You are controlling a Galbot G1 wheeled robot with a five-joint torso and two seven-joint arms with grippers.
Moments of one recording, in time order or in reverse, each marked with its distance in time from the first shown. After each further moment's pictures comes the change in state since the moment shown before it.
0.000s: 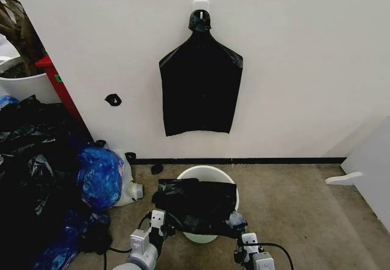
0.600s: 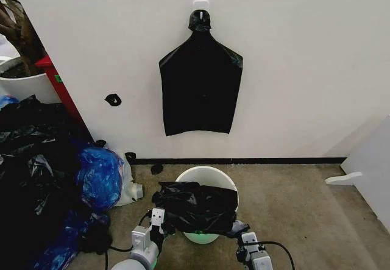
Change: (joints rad) left arm 0.025 0.017 -0.021 -0.065 -0.026 0.099 -0.065; right arm -0.056 -0.013 0.030 0.037 -0.020 -0.038 -0.014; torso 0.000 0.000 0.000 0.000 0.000
